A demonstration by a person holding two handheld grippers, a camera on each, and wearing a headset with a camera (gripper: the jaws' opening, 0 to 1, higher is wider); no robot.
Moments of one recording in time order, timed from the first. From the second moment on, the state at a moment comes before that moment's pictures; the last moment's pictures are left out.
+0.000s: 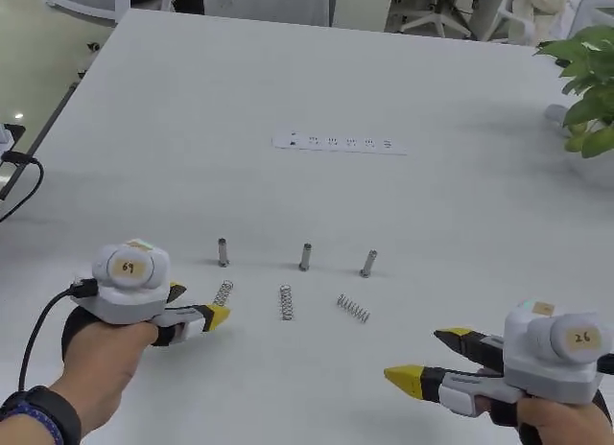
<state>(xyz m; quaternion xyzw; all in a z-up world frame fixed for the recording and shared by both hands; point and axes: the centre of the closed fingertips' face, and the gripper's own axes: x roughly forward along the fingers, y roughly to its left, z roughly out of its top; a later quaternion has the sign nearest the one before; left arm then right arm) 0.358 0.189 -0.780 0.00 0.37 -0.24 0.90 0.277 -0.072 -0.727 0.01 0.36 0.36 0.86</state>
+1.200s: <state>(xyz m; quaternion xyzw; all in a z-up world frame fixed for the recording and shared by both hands) 0.362 0.180 -0.804 0.02 0.38 -0.23 0.89 0.277 -0.074 -0.730 0.02 0.37 0.36 0.86</state>
